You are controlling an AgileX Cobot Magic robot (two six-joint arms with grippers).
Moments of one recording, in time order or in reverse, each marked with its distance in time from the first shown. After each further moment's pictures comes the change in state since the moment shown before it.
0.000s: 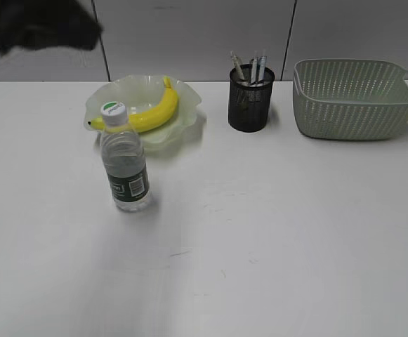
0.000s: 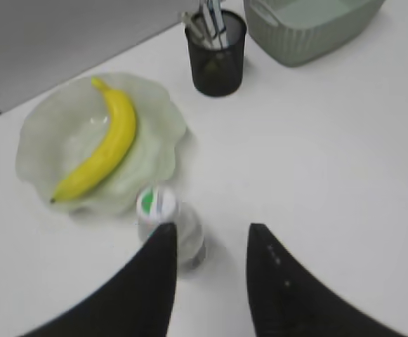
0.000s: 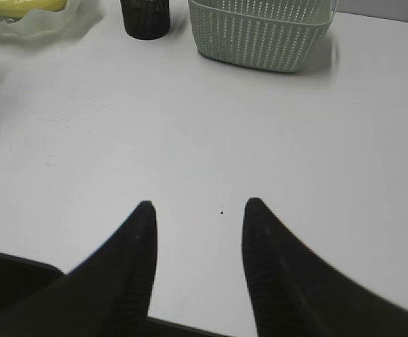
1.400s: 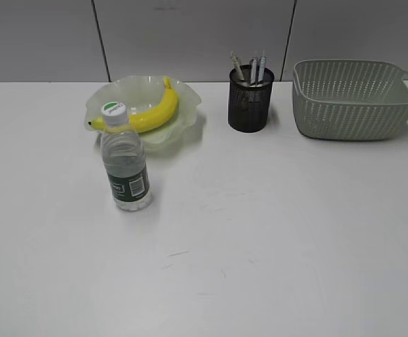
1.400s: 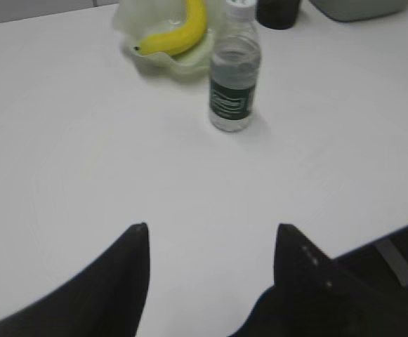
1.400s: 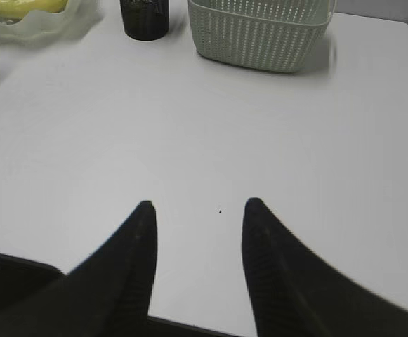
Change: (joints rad) left arm 0.073 -1.156 0.635 0.036 0.356 -0.145; right arm -0.019 0.000 0.000 0.001 0.000 0.001
